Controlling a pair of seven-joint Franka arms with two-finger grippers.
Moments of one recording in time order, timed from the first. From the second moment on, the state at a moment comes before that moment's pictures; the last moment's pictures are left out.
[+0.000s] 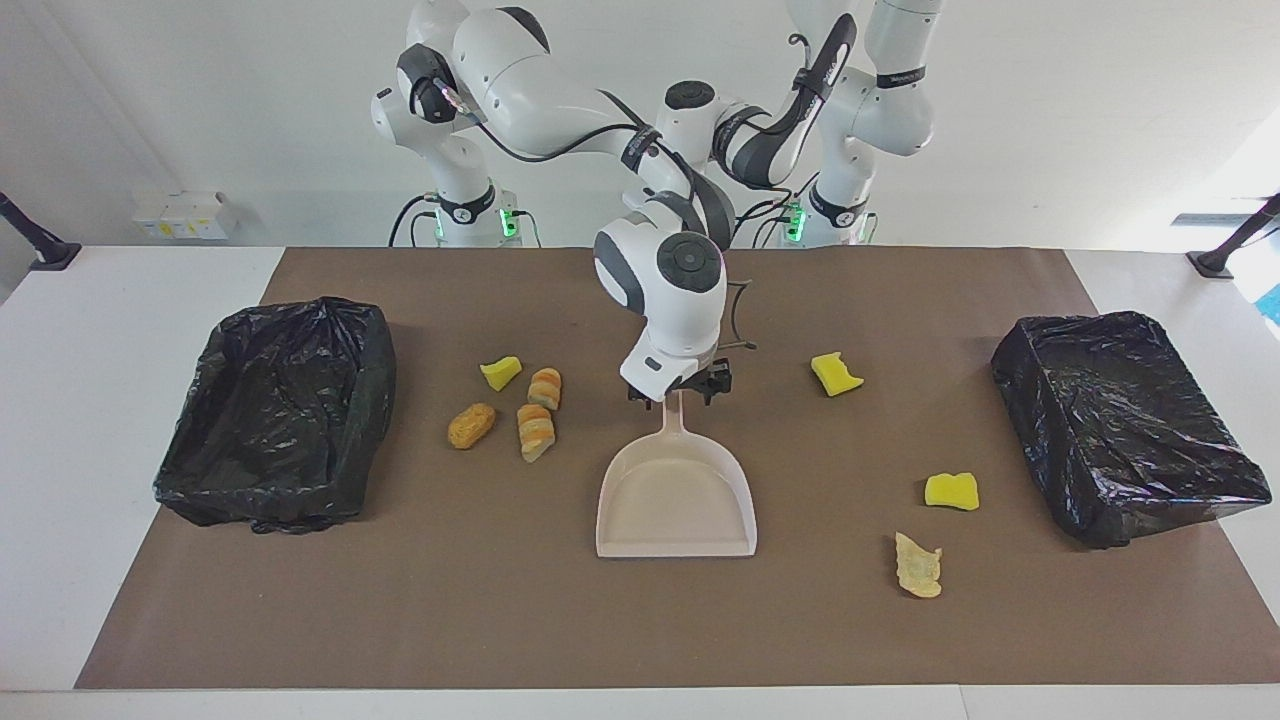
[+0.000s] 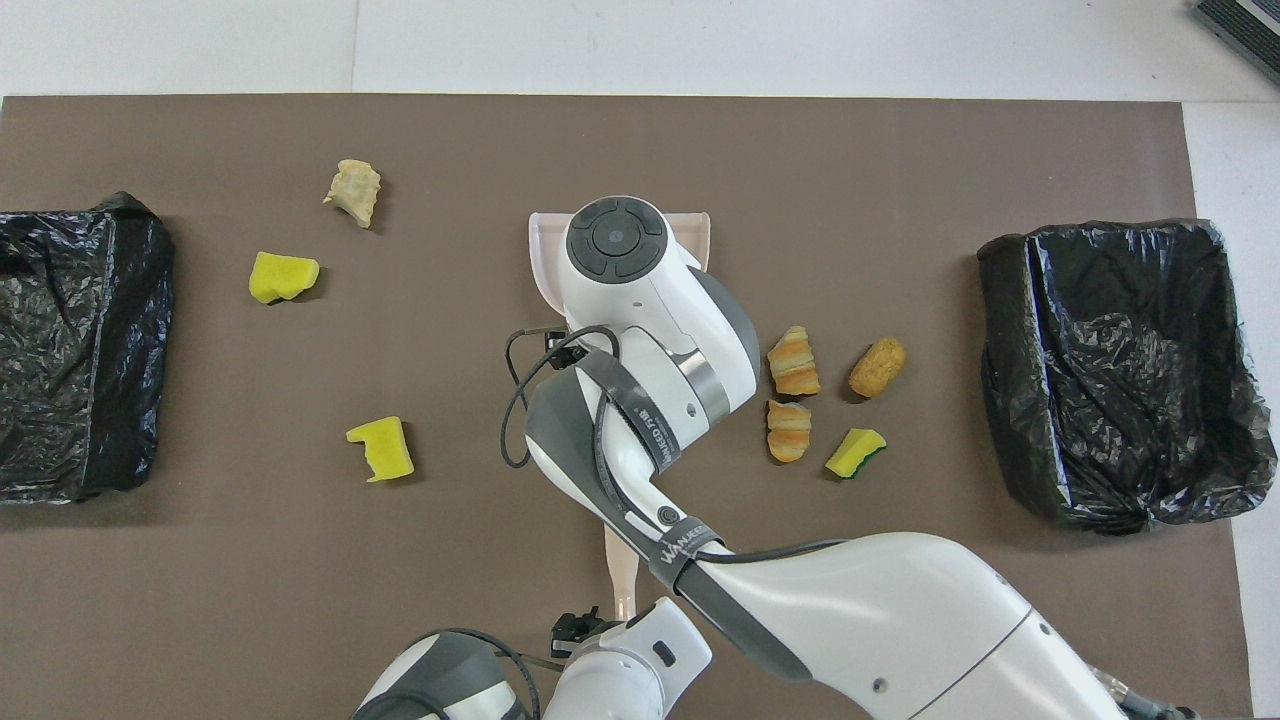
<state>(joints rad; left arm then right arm) -0.84 -0.12 -0.21 -2.49 0.02 2.50 -0.88 0.50 0.65 0.13 -1.31 -0.01 1.89 0.56</state>
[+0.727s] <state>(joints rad) -0.84 -0.12 -0.20 -2.49 0.02 2.49 -0.89 0.41 0.60 0.13 -1.33 0.03 1.88 0.43</state>
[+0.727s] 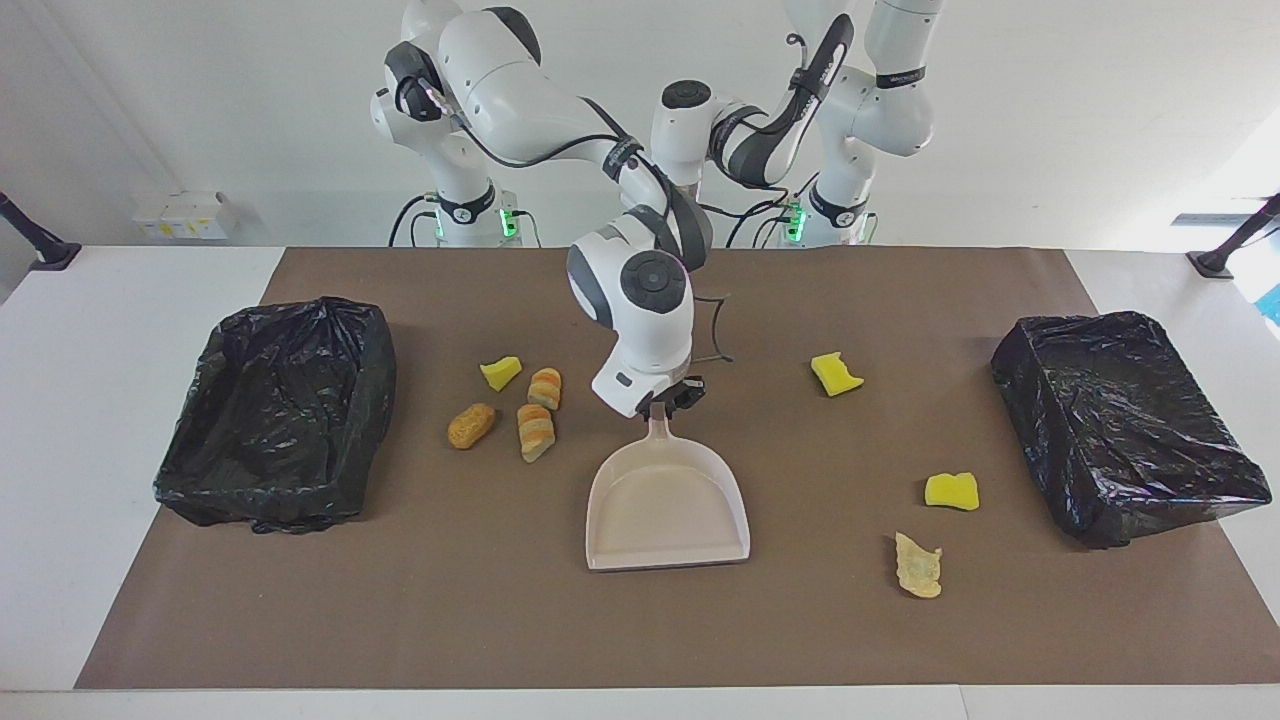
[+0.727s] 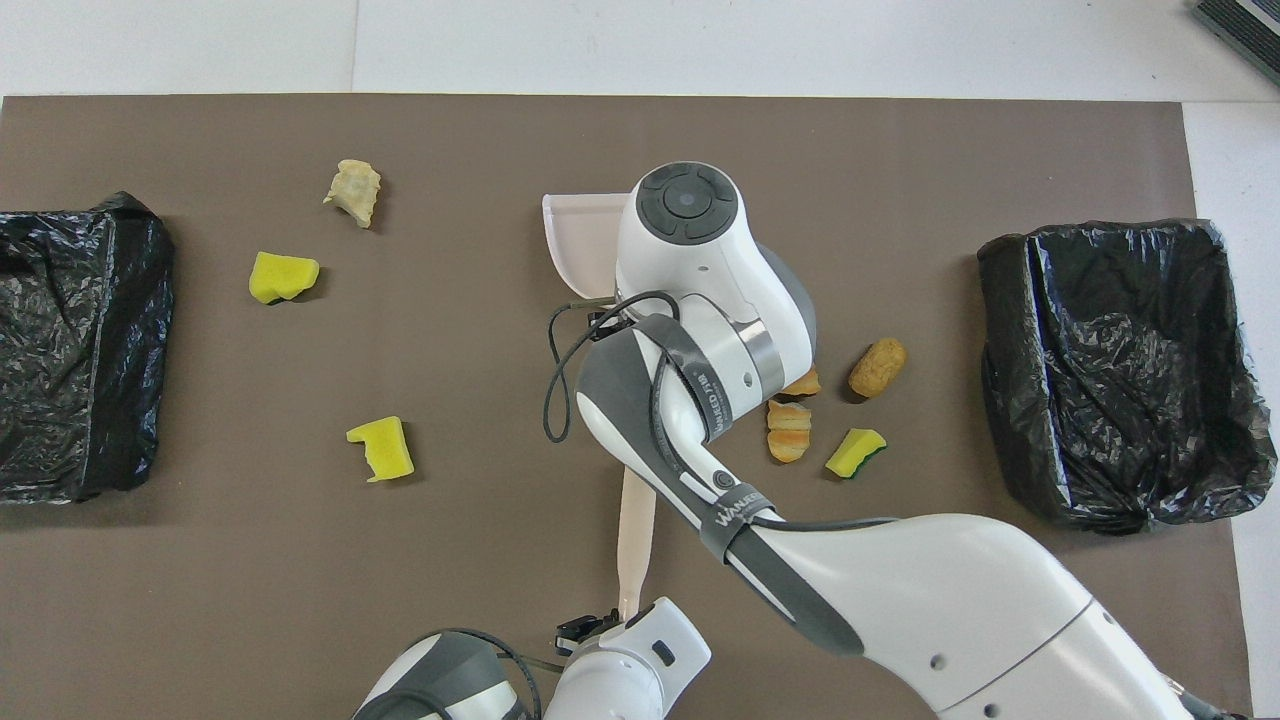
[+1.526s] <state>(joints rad) -0.48 -0.19 -0.17 -2.31 0.03 2.14 -0.61 0.21 0.49 0.13 -1.37 -0.12 1.68 -0.65</state>
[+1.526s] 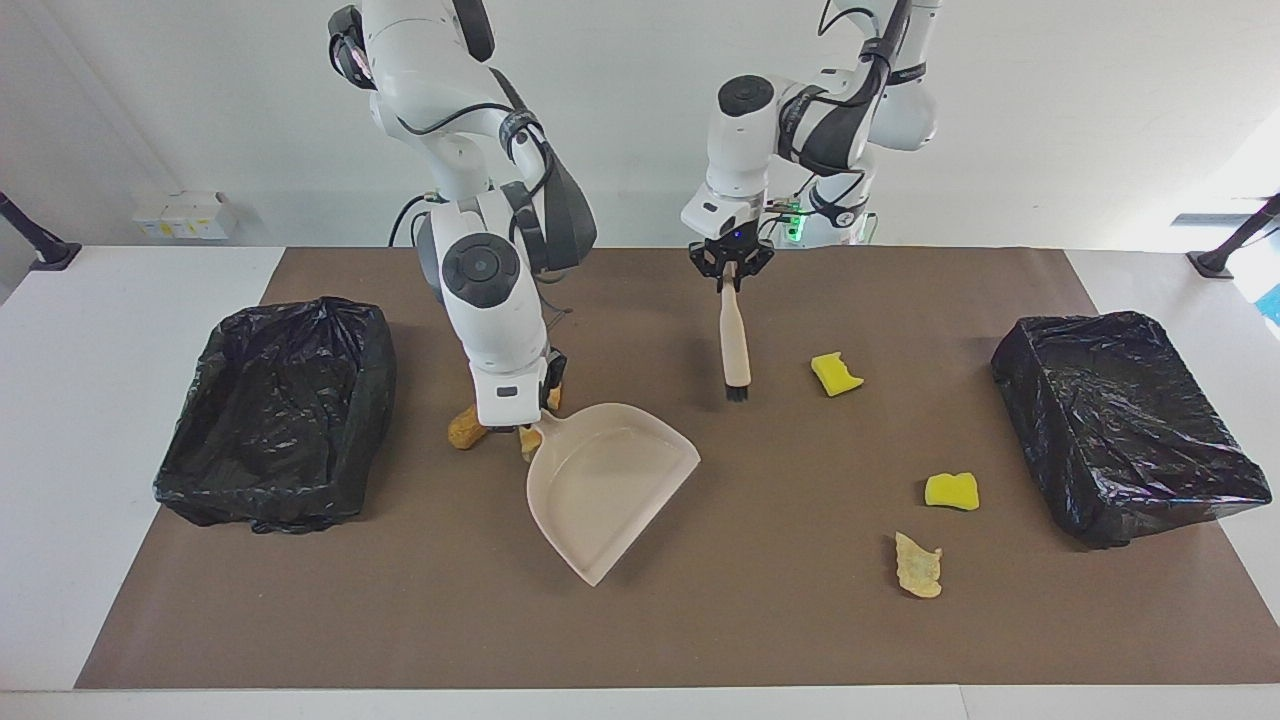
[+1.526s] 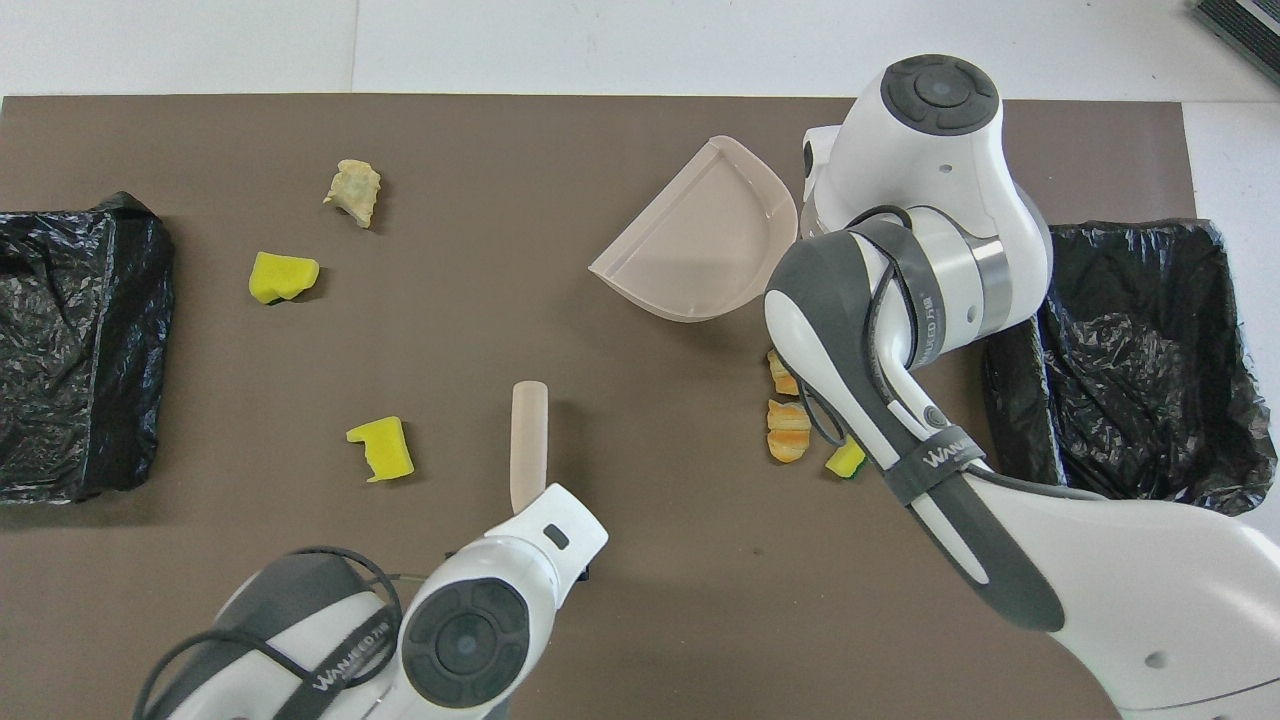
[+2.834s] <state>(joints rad) 0.07 0.54 -0.18 -1.55 0.25 2.23 0.31 0.40 0.32 0.15 -1.70 -0.18 1.82 -0.83</state>
